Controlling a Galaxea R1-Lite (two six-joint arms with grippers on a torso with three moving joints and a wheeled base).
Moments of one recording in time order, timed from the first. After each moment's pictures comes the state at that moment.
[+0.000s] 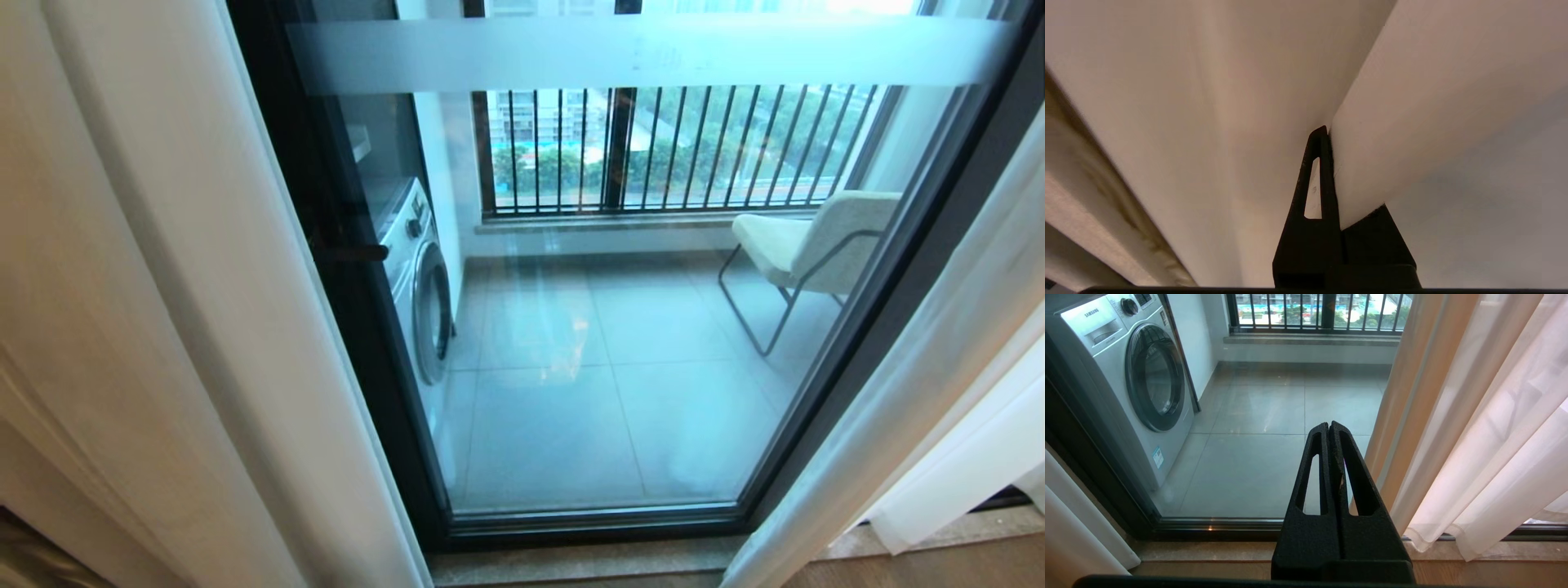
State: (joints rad) left arm 0.60 1.35 -1.14 -0.12 -0.12 -0.16; right arm -0.01 0.00 0.00 -0.07 0.02 -0.03
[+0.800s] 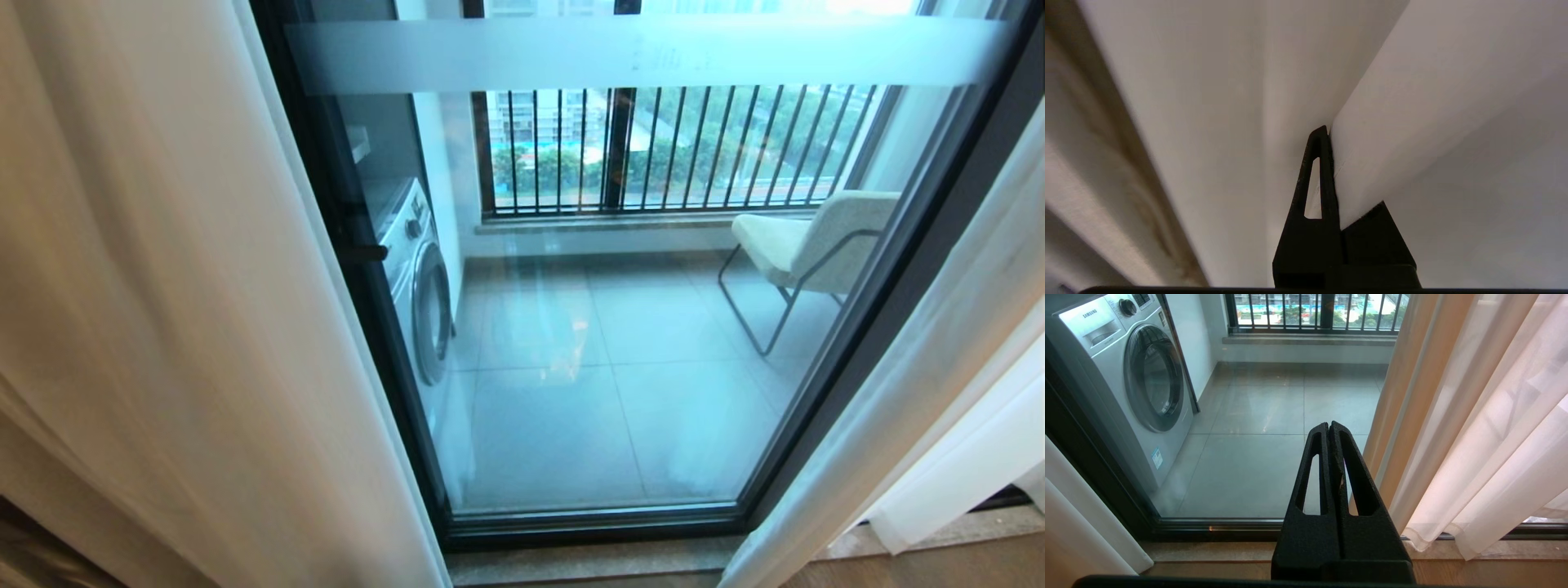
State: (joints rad) left arm 0.72 1.50 -1.20 -0.24 -0.11 -0.18; right arm -0.01 0.00 0.00 -0.07 0.02 -0.03
